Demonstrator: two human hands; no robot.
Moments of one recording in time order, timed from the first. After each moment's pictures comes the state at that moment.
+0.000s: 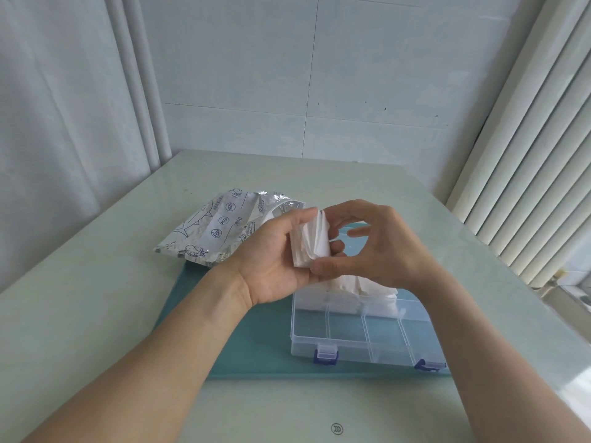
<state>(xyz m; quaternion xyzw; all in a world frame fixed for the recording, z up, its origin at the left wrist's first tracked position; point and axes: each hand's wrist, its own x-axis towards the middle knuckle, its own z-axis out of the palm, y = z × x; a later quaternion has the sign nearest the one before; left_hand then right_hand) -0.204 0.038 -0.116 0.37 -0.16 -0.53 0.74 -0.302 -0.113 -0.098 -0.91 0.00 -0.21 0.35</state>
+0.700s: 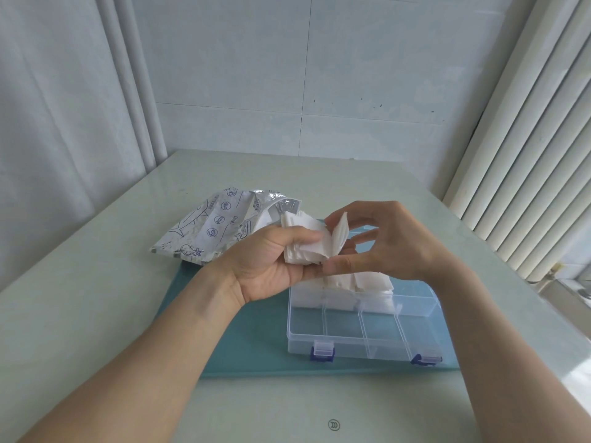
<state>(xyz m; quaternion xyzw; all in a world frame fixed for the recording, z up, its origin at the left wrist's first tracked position) -0.206 0.044 -0.116 0.38 -0.24 -0.53 0.72 -0.311 -0.129 -0.090 -0.91 0.01 -0.14 0.38</state>
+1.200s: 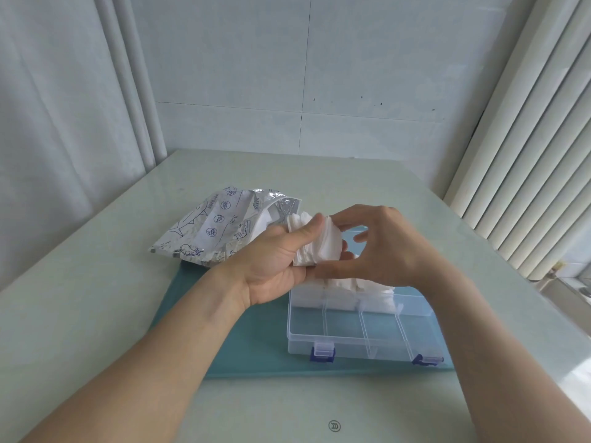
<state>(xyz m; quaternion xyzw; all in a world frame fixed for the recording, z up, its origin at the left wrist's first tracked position) -0.212 0.038 -0.121 0.46 -0.24 -0.45 0.73 -0.304 -0.122 -0.099 -0.95 0.03 -0.15 0.27</state>
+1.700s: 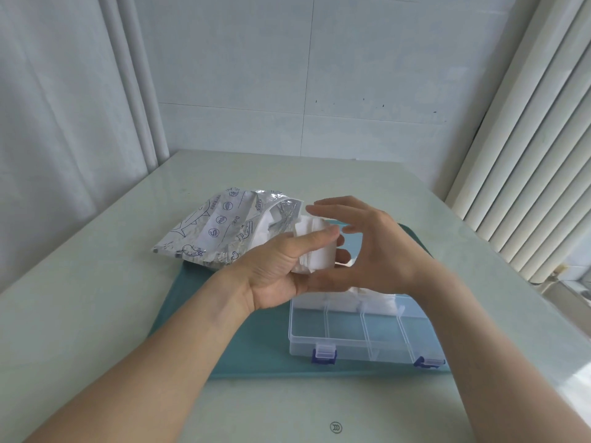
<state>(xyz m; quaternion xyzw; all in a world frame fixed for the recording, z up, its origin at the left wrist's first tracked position) -0.213 0.039 -0.122 0.46 -0.25 -0.48 0.70 -0.303 -0.113 -0.099 -0.95 -0.04 -0.17 0.27</state>
